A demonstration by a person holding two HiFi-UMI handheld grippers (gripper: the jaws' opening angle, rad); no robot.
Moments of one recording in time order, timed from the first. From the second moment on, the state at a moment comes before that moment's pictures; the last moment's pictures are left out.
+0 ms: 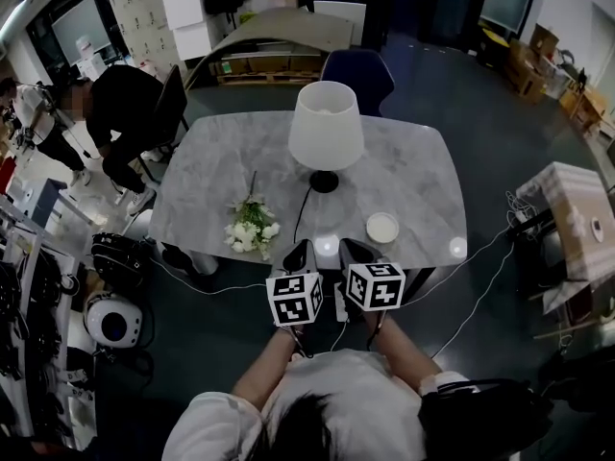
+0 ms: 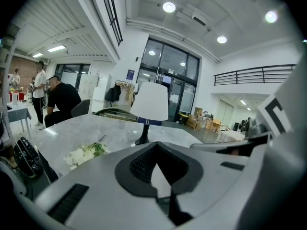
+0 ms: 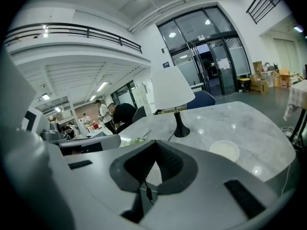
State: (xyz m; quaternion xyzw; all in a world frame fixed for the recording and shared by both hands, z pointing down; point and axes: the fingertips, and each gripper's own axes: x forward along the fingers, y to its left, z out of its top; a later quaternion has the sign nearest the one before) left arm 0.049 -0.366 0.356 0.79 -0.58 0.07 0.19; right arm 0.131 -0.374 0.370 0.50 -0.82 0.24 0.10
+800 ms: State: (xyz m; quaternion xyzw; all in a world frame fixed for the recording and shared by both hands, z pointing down) left arm 0.055 -0.359 0.359 0.79 -0.57 0.06 0.20; right arm 0.135 -0.363 0.376 0.50 -0.82 0.24 0.12
